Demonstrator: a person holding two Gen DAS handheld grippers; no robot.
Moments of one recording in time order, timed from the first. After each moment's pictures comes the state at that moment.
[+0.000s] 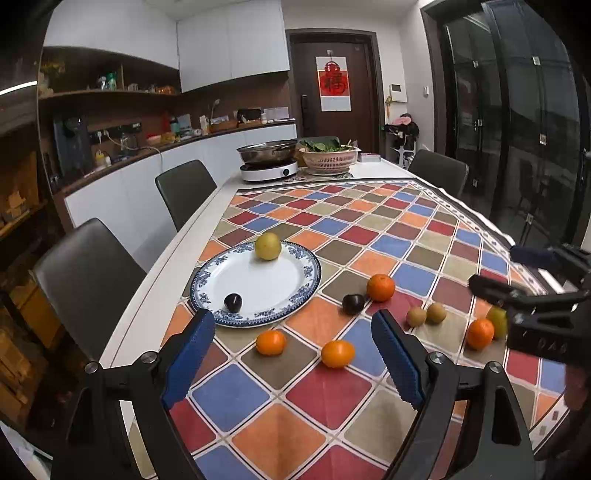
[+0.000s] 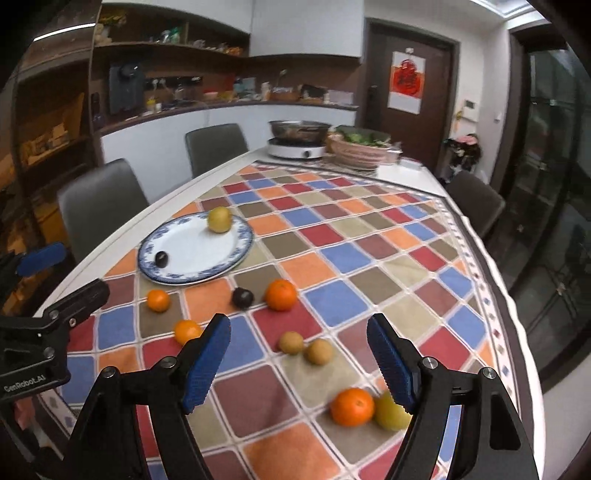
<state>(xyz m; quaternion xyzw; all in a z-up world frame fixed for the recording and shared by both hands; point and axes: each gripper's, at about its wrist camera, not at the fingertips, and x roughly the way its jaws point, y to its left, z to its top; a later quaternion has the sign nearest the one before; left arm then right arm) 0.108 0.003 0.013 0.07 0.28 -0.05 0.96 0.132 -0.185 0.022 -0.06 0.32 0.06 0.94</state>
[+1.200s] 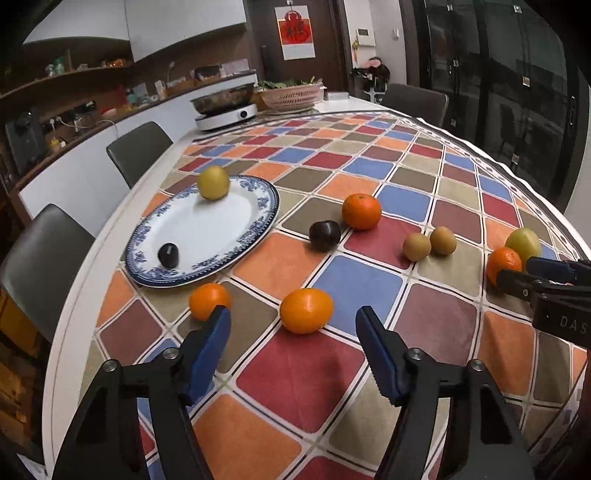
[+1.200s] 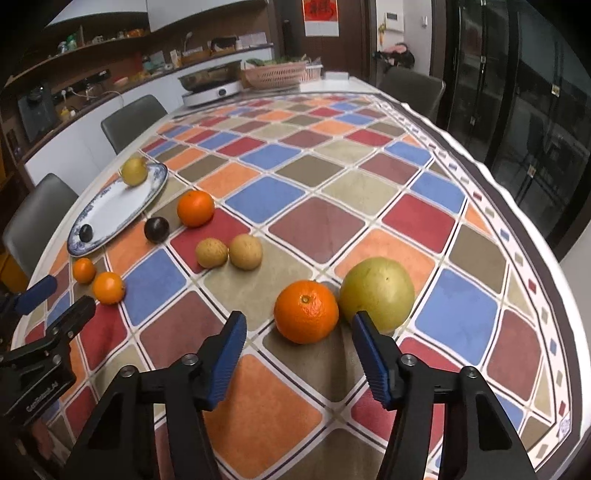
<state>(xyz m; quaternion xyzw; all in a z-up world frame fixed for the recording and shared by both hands) 0.159 -0.031 -0.070 0.11 0.38 -0.10 0.91 0.137 -0.237 -0.065 0.06 0.44 -0.05 0.89</state>
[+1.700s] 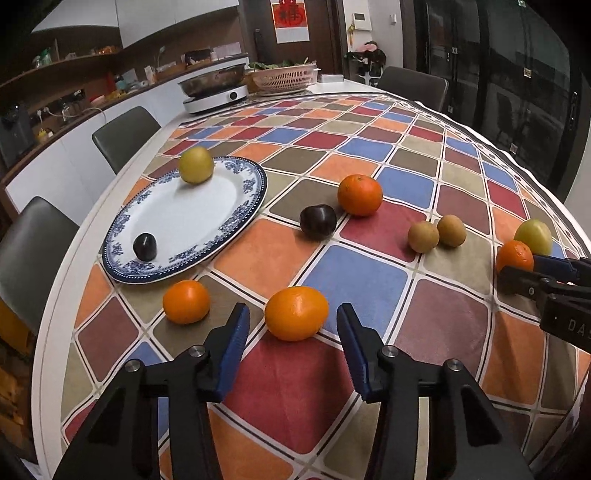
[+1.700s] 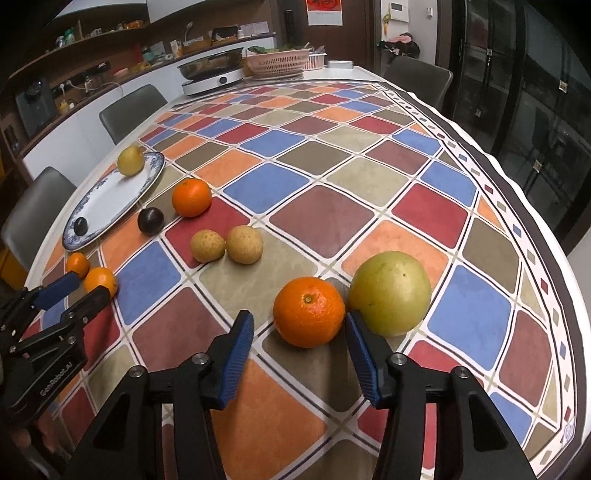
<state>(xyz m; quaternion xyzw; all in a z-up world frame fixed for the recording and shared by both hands) 0.179 -0.037 -0.085 0.11 0.41 -0.11 0.90 0.149 -0.237 -0.073 0.06 0.46 -0.04 0.89</state>
